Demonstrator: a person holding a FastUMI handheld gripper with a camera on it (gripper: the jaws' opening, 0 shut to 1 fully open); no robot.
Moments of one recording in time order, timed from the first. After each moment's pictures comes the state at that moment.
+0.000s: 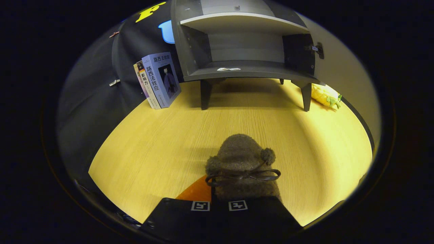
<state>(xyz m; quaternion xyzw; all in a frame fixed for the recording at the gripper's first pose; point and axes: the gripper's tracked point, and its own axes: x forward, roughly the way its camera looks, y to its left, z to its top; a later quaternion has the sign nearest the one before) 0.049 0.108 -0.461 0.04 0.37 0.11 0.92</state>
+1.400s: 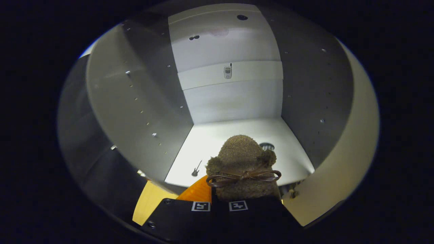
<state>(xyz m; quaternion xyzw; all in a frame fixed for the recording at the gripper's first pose) 0.325 0.083 -0.114 0.07 0.28 0.08 0.95</state>
